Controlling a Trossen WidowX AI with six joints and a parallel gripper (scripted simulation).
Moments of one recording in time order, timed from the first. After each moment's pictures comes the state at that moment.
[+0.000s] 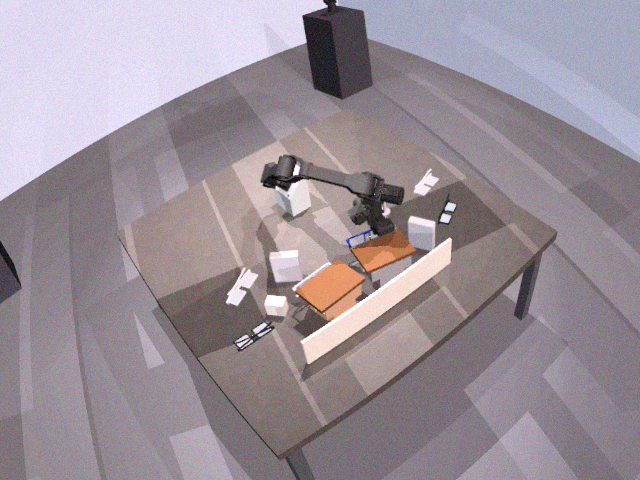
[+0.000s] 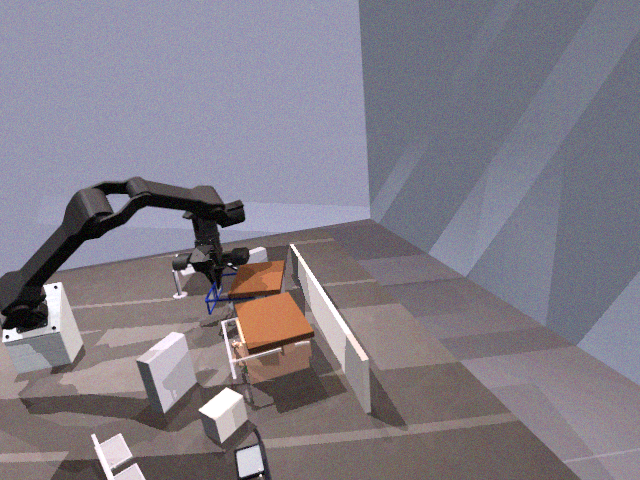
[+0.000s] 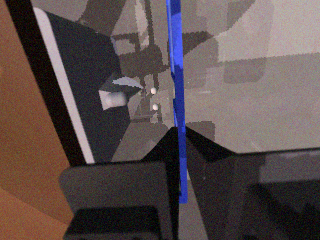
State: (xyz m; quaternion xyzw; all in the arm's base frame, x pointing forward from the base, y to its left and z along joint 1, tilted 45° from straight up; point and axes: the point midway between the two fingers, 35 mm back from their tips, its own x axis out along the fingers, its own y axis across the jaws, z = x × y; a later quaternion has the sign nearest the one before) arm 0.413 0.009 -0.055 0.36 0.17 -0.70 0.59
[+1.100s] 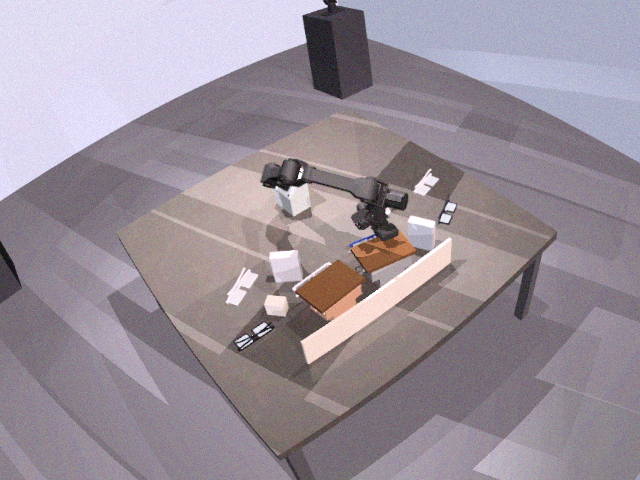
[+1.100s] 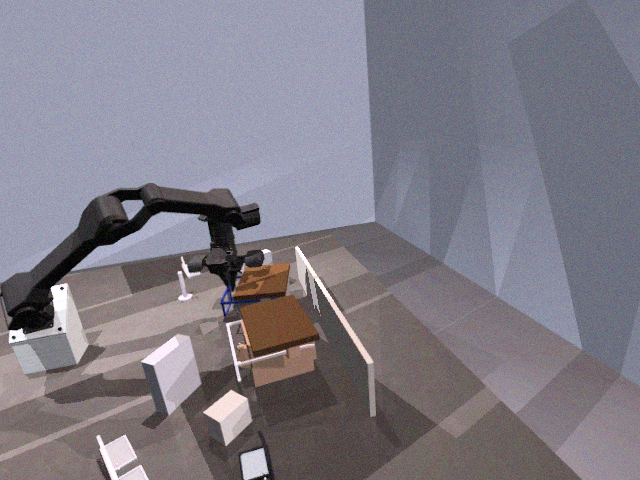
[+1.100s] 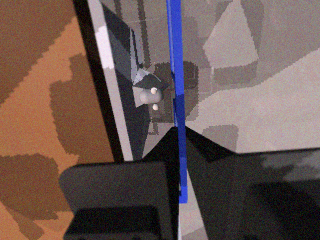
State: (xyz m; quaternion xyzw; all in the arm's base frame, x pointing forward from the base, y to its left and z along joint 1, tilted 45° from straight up) arm 0.436 0.001 -0.052 0.36 0.17 -0.70 0.59
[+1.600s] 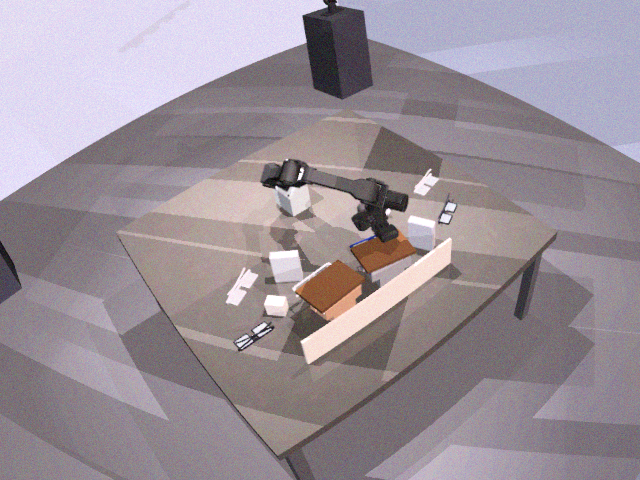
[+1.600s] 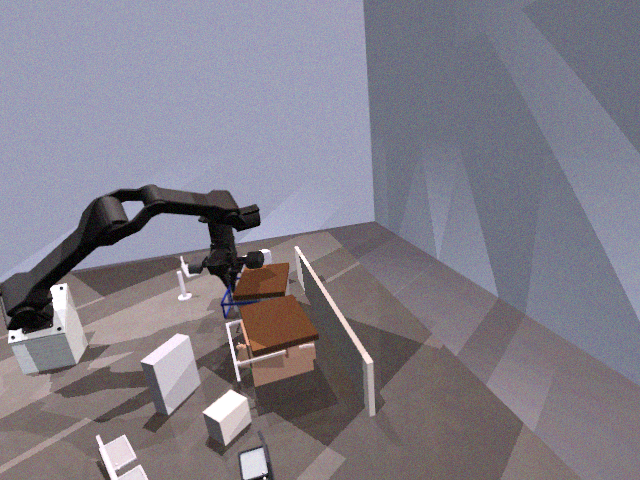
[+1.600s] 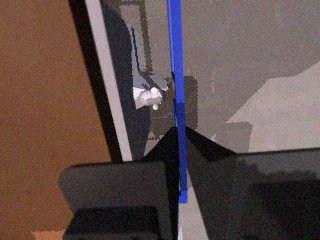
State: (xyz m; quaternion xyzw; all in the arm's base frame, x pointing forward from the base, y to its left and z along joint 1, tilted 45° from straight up) arm 0.437 -0.002 -0.055 0.36 0.17 -0.70 0.59
